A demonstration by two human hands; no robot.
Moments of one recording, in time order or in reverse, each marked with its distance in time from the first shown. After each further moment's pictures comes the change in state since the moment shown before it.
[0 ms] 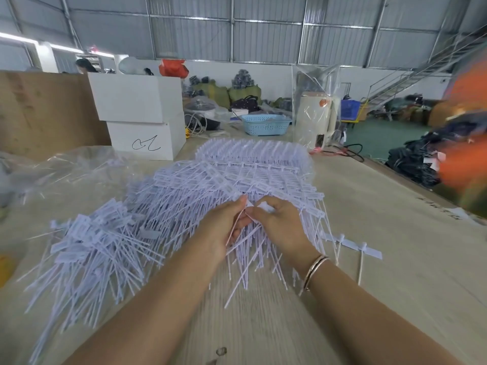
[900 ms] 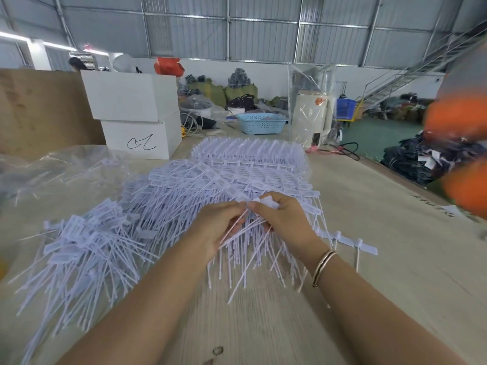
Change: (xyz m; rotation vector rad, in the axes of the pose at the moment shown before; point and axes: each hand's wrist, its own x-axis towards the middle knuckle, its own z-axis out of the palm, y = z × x) left_hand -0.010 0.006 -0.001 0.014 0.025 0.058; right_hand 0.000 -0.005 -0.016 0.074 -0.061 0.015
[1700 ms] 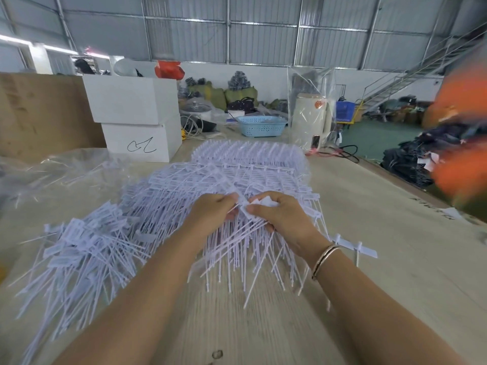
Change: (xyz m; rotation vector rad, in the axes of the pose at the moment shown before) left_hand 0.006 0.021 -0.012 0.518 0.078 0.202; right_hand 0.014 -0.001 -0.004 0.039 -0.080 0.098
